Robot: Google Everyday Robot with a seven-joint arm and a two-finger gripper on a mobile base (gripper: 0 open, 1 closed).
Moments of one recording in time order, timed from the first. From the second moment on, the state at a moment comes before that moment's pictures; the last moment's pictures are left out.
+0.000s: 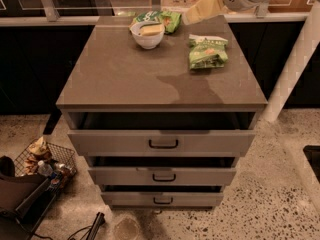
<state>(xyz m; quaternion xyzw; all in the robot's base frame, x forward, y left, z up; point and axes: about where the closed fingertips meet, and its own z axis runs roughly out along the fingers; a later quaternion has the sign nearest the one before) 0.703 -0.160 1.018 -0.22 0.86 0.01 0.46</state>
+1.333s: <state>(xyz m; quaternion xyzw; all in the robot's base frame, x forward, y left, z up) 0.869 -0.046 0.923 -0.12 0.88 0.06 0.45</state>
